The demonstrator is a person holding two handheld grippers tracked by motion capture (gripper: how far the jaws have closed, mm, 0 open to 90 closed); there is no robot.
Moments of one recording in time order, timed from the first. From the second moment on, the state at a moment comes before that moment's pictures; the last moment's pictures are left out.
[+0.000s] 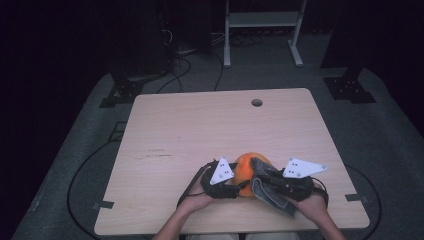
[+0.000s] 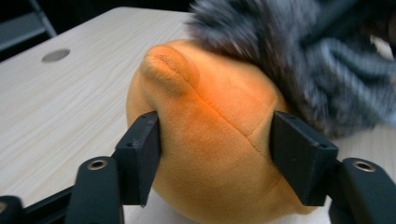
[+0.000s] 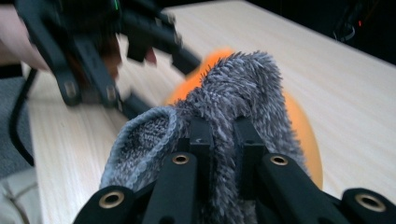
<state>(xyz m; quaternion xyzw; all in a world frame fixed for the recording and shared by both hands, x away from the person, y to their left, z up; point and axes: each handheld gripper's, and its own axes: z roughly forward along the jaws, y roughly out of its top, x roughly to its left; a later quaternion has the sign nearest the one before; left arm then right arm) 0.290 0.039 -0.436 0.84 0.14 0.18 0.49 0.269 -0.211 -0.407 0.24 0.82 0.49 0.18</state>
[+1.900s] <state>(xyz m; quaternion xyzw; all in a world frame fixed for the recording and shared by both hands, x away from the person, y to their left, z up) 0.294 0.038 -0.433 0.83 0.15 0.18 0.51 0.279 -0.231 -0.416 0.28 0.80 0.51 0.14</state>
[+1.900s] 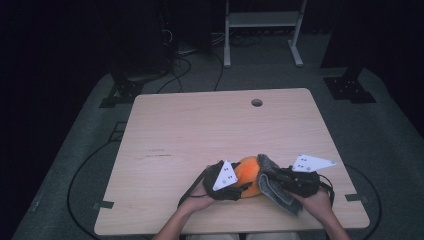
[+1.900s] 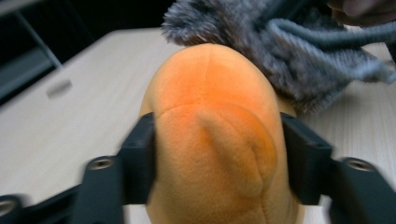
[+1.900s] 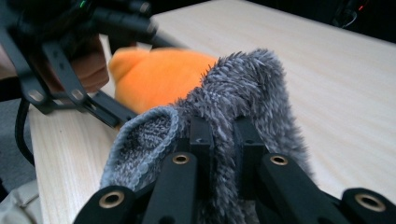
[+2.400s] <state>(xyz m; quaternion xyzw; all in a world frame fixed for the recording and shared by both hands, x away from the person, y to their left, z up) 0.291 0.045 -0.435 0.84 0.13 0.17 0.50 0.288 -0.251 -0.426 0.32 0.79 0.51 0.13</state>
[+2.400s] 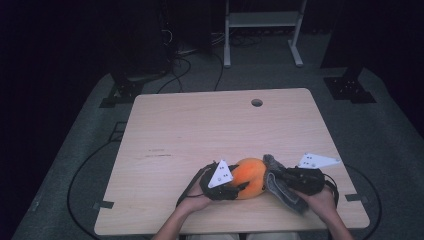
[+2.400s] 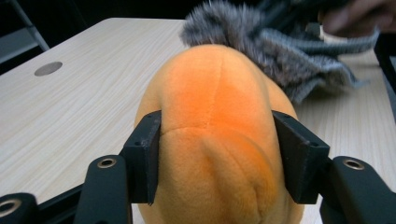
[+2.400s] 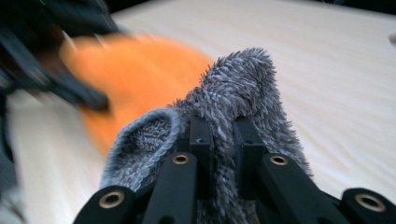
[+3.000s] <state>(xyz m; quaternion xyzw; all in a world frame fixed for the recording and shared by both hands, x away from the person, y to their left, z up) 0.292 0.039 -0.432 0.84 0.10 0.22 0.50 0.279 -0.233 -0.410 0.29 0.78 0.54 0.13</state>
